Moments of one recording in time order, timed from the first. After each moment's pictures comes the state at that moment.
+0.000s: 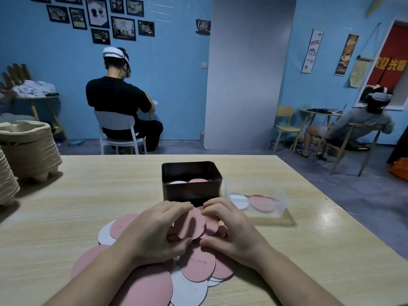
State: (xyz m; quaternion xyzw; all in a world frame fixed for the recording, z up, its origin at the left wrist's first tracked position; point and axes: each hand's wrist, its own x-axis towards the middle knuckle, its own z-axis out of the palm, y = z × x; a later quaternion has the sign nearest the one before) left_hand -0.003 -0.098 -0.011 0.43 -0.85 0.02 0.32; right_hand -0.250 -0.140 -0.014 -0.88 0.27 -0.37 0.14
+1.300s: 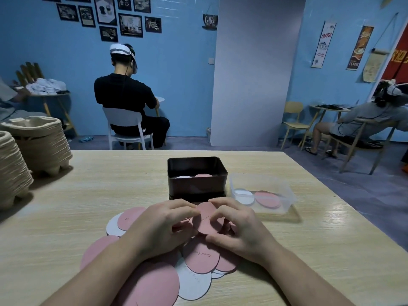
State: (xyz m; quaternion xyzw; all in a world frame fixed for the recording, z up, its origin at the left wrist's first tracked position) left_hand -0.005 -0.100 -0.019 0.41 -0.84 -0.01 0.35; right_hand -0.259 -0.139 -0.019 -0.88 0.28 -0.36 0.16
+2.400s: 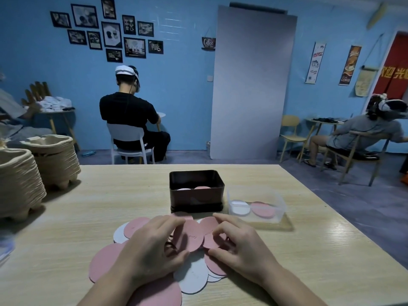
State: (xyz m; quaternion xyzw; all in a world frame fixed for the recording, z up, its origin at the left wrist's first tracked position) left_hand -0.002 -0.051 -0.014 0.51 -0.79 0.04 0.33; right_hand -0.267 -0.114 -0.025 -0.87 0.34 -0.35 0.10
